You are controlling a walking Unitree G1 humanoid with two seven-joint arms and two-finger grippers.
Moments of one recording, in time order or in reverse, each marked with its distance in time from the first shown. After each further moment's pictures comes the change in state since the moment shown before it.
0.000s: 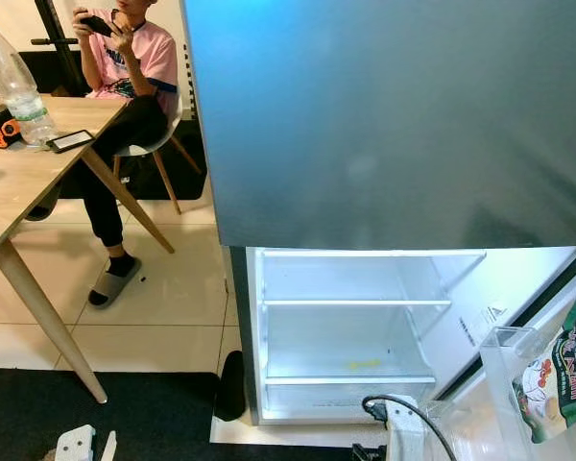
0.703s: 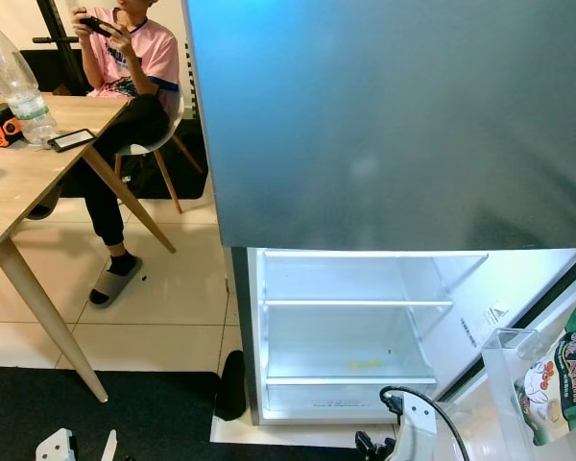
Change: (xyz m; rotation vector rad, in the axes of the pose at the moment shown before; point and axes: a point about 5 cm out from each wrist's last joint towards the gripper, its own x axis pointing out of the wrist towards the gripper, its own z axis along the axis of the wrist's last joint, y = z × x) left arm 0.000 0.002 0.005 -0.209 -0.051 -0.009; right arm 0.000 -0.001 0.004 0.110 -0.029 0.005
